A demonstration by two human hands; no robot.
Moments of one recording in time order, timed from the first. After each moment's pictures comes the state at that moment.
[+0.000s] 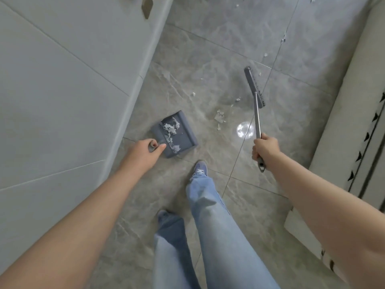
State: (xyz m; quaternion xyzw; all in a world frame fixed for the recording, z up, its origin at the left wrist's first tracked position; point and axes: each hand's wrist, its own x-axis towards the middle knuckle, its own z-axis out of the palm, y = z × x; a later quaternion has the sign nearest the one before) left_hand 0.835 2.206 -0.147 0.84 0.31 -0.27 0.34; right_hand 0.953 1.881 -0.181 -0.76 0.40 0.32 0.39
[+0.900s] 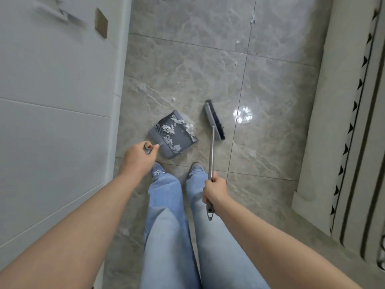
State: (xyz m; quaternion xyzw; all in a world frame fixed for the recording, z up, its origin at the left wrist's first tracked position) left_hand 0.924 2.152 -0.150 0.87 0.28 -0.27 0.30; right_hand 0.856 1.936 -0.166 -0.67 0.44 0.40 0.43
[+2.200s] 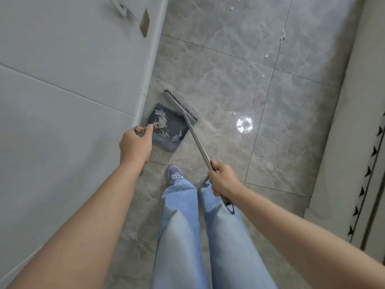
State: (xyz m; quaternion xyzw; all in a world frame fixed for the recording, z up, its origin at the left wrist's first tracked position) left_hand 0.946 2.311 -0.169 0.74 0.47 -0.17 0.45; right_hand 0.913 2.074 -0.165 -0.74 0.25 0.48 0.38
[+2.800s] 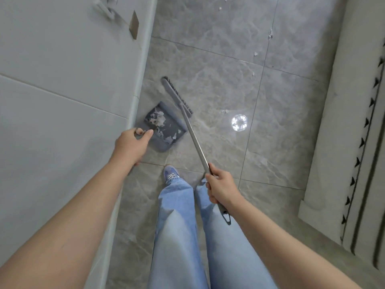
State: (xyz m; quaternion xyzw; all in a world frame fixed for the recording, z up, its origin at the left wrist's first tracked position) left_hand 0.947 2.314 -0.161 0.78 0.37 -0.26 0.42; right_hand 0.882 2.064 -0.141 -0.68 0.33 0.43 0.50
